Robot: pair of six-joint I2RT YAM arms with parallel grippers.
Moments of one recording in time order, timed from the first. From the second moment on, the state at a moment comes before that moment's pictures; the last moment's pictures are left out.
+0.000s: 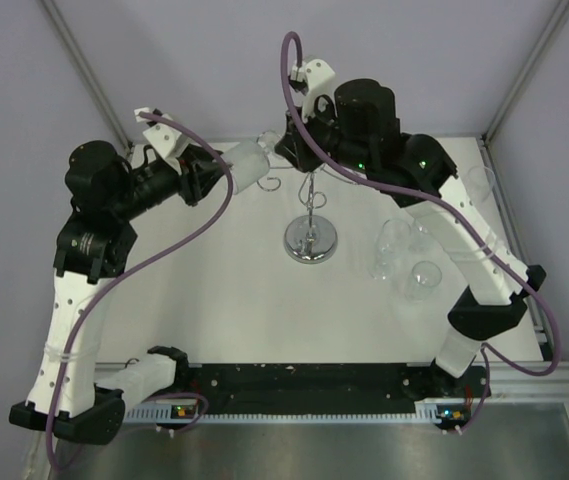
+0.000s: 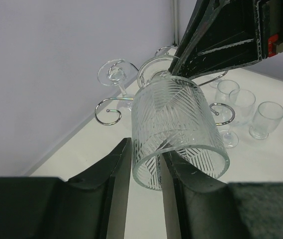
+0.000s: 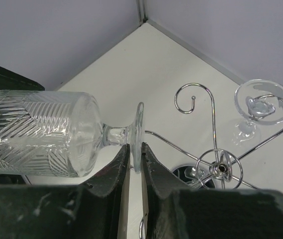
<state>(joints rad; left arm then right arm) -0.24 1.05 1.54 -0.49 0.64 0.16 0.88 1.72 2.32 -0.85 0.02 0.10</state>
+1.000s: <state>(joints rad) -0.26 1.05 1.53 -0.47 0.64 0.17 0.87 1.65 2.26 -0.85 0.23 -0.11</state>
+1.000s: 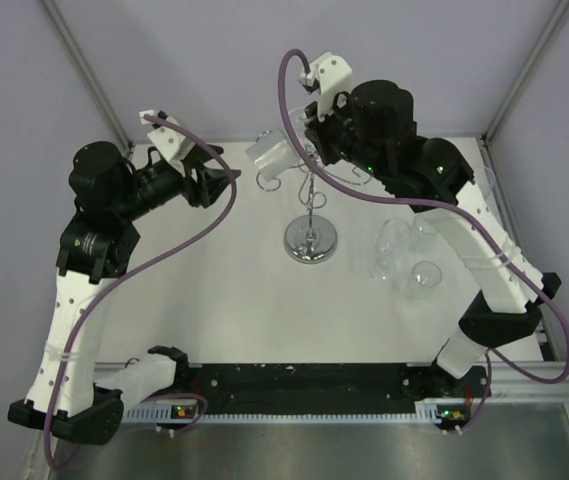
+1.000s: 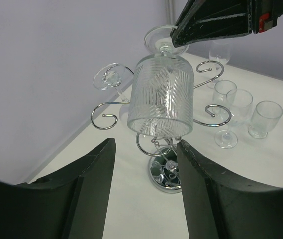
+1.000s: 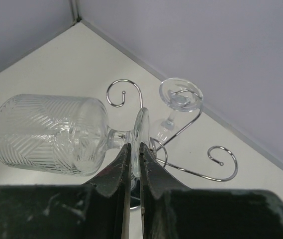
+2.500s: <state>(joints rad) -0.26 1.01 1.52 -0.49 0.54 0.21 0.63 1.78 2.25 -0.56 0.62 -0.97</state>
